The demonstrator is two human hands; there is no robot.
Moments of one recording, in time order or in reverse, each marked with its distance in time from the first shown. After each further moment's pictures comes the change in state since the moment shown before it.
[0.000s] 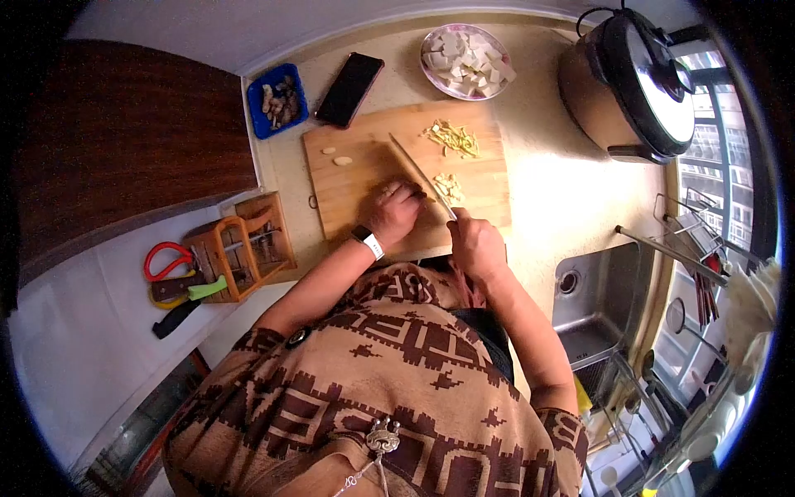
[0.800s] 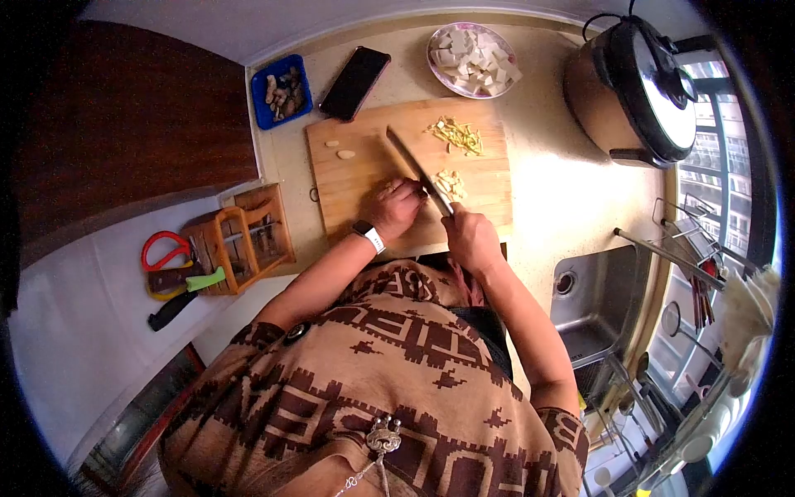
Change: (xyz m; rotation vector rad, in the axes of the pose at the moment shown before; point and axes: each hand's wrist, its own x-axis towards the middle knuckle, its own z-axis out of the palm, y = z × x) left_hand -0.002 -0.001 -0.004 -0.036 0.028 0.001; right_hand 0.011 -0.002 0.009 0.033 -0.059 -0.018
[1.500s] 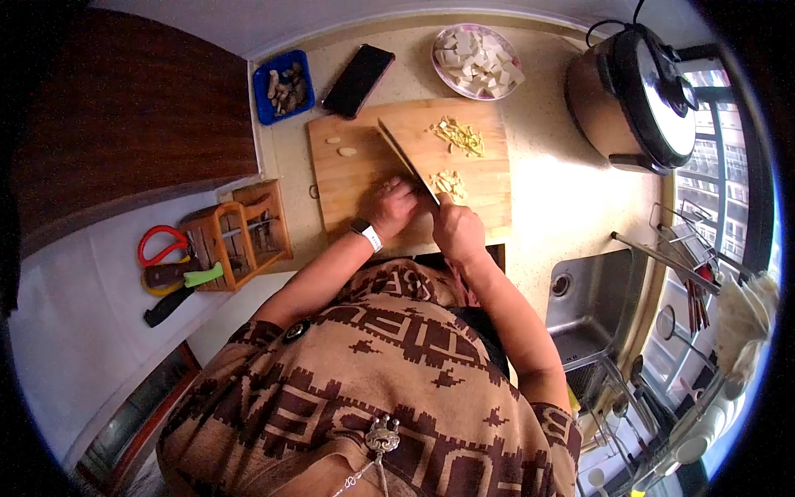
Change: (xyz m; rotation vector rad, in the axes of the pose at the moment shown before) left_hand -0.002 -0.002 -0.003 0.013 0.013 0.018; right_hand 0.018 -0.009 0.026 -0.068 0.101 0.014
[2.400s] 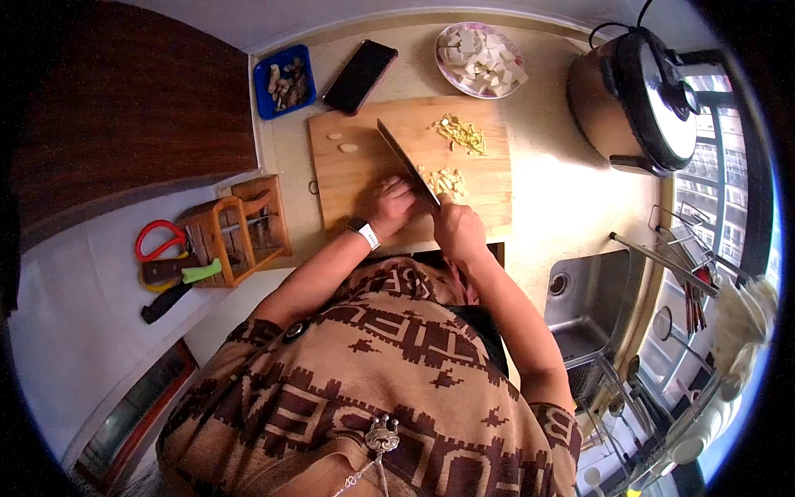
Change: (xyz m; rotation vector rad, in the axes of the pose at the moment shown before) left_hand -0.010 -0.007 0.003 -0.007 0.047 0.026; right_hand -0.005 -0.005 -0.009 -0.019 -0.023 -0.038
